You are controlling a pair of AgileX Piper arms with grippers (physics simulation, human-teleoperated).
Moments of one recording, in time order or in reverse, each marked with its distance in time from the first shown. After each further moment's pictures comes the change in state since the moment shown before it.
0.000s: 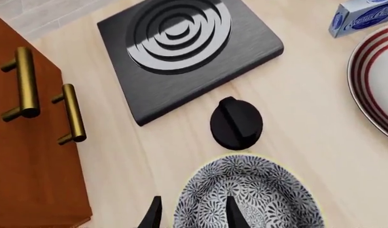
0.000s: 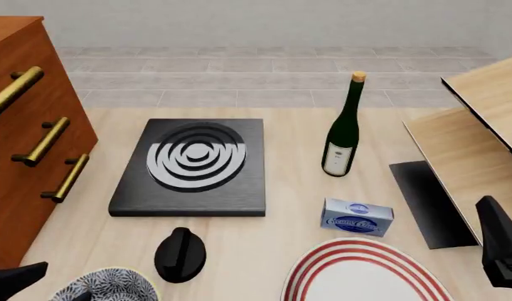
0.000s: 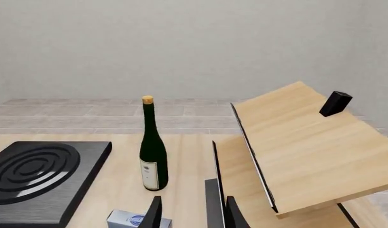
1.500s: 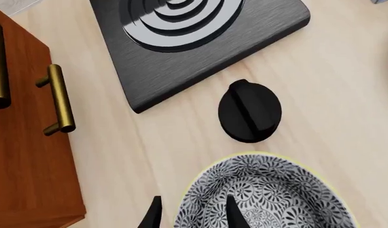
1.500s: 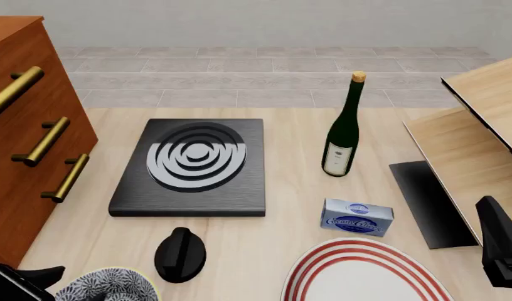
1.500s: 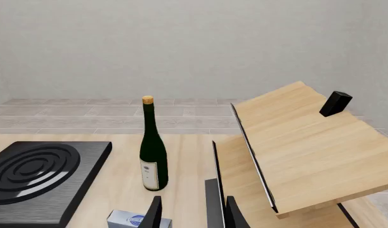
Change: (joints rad) left arm 0.066 0.201 0.131 -0.234 0.058; right arm 0.000 0.000 0.000 0.000 0.000
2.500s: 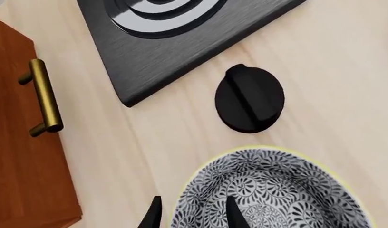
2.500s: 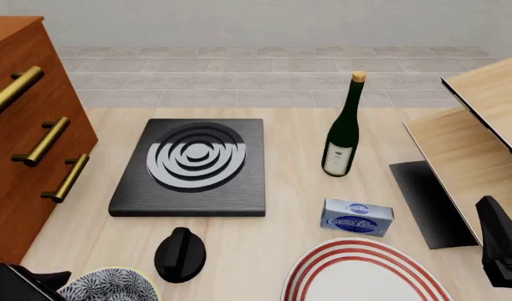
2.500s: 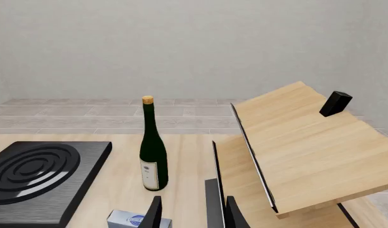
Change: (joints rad) left arm 0.010 0.111 0.042 -0.088 0.062; right arm 0.000 0.000 0.000 0.000 0.000
